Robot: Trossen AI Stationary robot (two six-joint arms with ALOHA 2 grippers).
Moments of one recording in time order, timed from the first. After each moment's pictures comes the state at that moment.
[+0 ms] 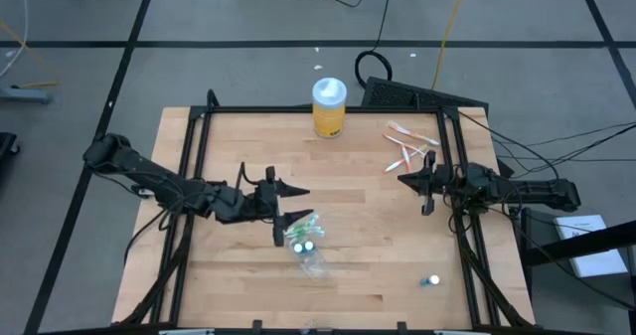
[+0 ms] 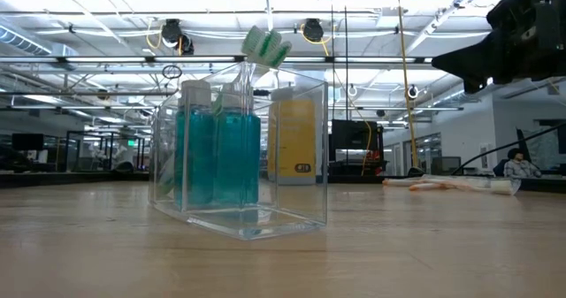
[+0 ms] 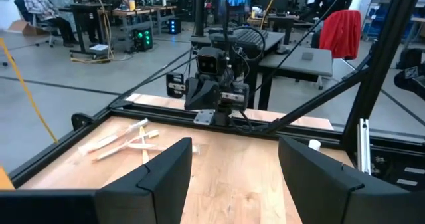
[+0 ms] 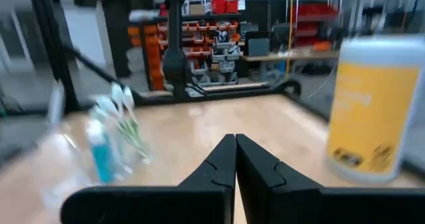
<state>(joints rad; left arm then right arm) -0.37 1.31 0.89 0.33 -0.52 -0.11 -0.02 0.06 0.02 0.08 0.13 0.04</state>
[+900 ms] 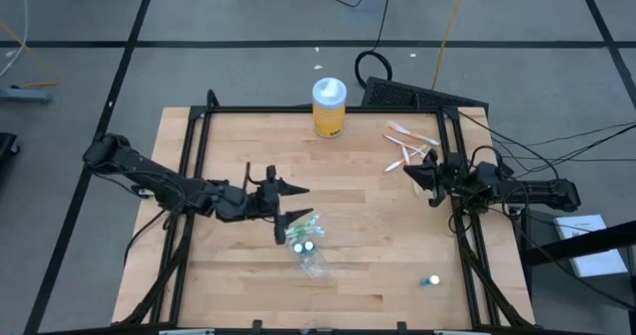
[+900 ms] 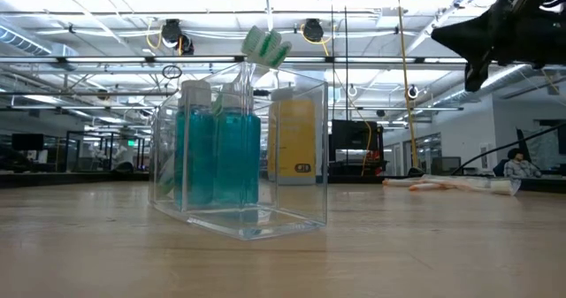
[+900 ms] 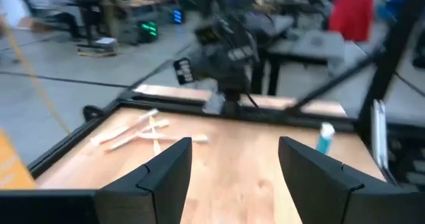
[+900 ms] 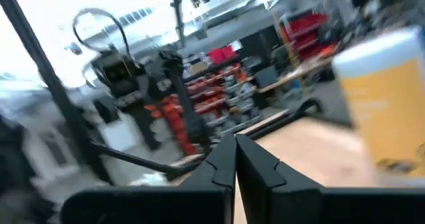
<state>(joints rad) -0.36 1.31 0.89 0.27 -0.52 -0.09 -0.02 0.06 0.02 0.28 0.18 0.40</state>
